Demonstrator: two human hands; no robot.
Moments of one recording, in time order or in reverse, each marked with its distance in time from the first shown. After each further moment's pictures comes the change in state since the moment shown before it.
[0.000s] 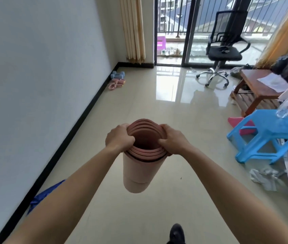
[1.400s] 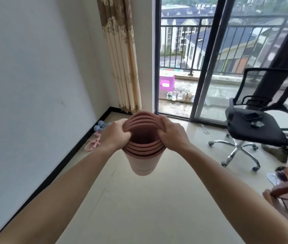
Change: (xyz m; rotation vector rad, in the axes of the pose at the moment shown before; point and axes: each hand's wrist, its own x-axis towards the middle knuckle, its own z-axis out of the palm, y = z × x) left_hand 1.042 0.372 0.009 -0.090 0.262 0.040; right_hand 1.021 0.012 -0.517 -0.215 0.233 -0.341
